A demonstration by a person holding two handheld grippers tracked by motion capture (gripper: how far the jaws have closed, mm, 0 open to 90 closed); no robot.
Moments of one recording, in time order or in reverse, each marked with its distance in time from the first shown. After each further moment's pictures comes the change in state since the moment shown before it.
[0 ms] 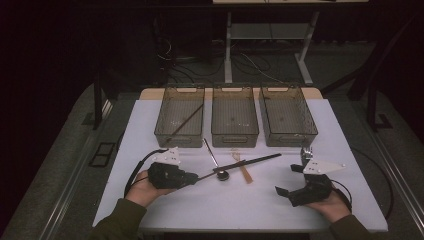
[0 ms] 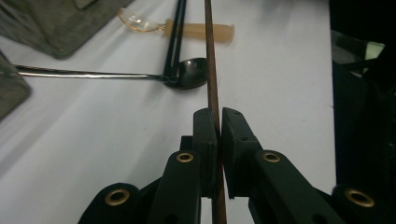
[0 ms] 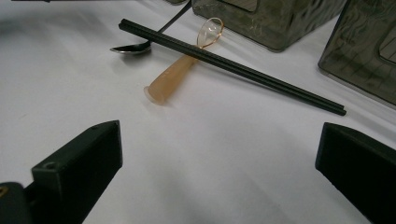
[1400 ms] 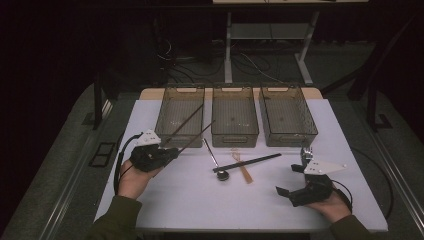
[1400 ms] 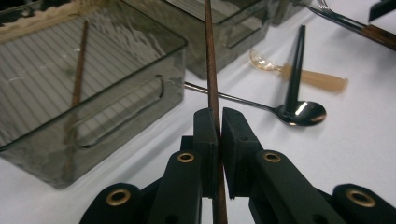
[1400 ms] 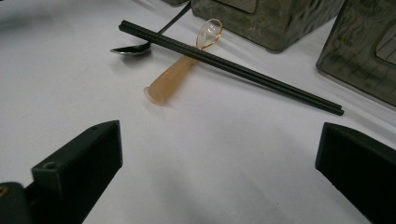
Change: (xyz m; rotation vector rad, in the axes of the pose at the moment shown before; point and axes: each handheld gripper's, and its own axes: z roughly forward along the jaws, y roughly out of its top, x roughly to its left) left arm 0.029 0.003 -0.041 -0.121 0.353 -0.180; right arm 0.000 0.000 -0.002 -0.005 -0.003 0.003
